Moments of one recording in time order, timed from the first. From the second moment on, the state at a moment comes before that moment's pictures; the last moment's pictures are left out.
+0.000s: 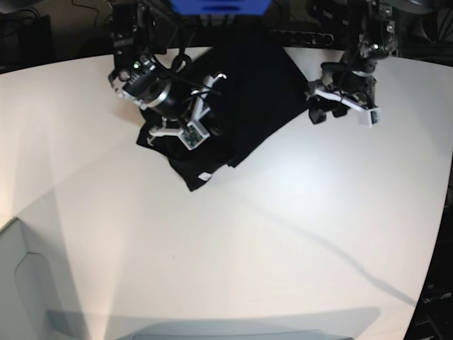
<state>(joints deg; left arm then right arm) 35.5 -17.2 -9.0 117.3 -42.2 8.1 36.4 -19.0 -4.5 -5.8 111.1 2.4 39.1 -40.6</state>
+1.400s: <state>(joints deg) 16.1 -13.2 1.3 94.0 -43.0 5.6 34.2 -4.7 -6.3 -25.4 102.5 2.7 39.1 -39.5</state>
